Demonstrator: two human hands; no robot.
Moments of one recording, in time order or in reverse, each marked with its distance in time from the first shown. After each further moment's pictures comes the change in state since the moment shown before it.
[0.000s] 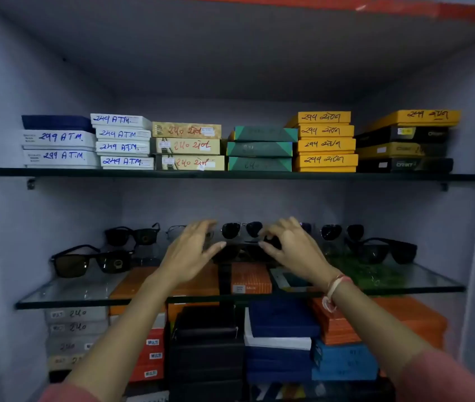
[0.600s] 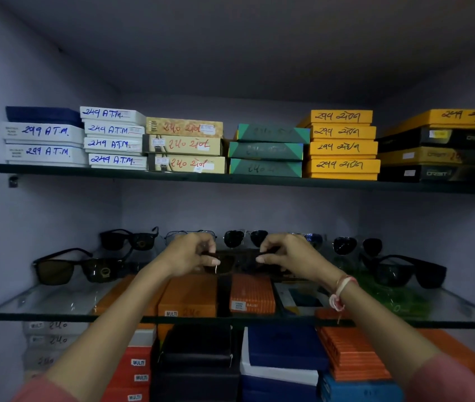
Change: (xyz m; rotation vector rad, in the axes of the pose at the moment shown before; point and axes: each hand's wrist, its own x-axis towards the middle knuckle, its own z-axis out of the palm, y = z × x) left_hand 0.034 -0.011 -0.001 -0.295 -0.307 -0.221; right_hand 0.037 0.031 0.021 0.406 -0.337 0.099
